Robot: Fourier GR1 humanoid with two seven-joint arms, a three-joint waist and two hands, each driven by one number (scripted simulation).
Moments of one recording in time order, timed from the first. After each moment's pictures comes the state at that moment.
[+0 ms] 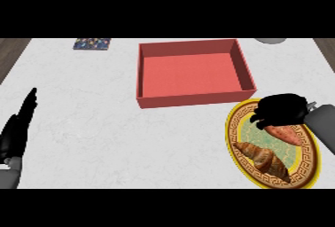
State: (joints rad) left arm -0.09 0.50 -0.02 -1.31 -0.04 0.24 0.05; right arm -0.71 -0.73 0.77 -0.86 1.19 -0.12 -1.06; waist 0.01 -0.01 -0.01
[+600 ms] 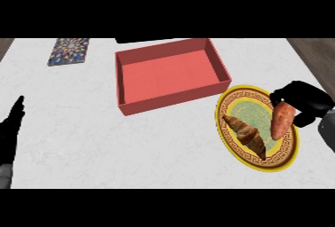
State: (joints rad) left arm -0.05 0.51 0.04 -1.28 -0.04 0.26 0.07; right arm -0.61 -0.66 0.39 -0.71 0.92 -0.09 -0.59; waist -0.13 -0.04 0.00
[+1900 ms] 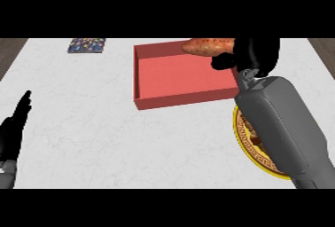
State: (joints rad) left arm -0.07 0.50 0.02 -1.32 -0.06 0.23 0.06; right arm -0.85 -0.22 0.23 -1.34 0.97 -0.12 0.84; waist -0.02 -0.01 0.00
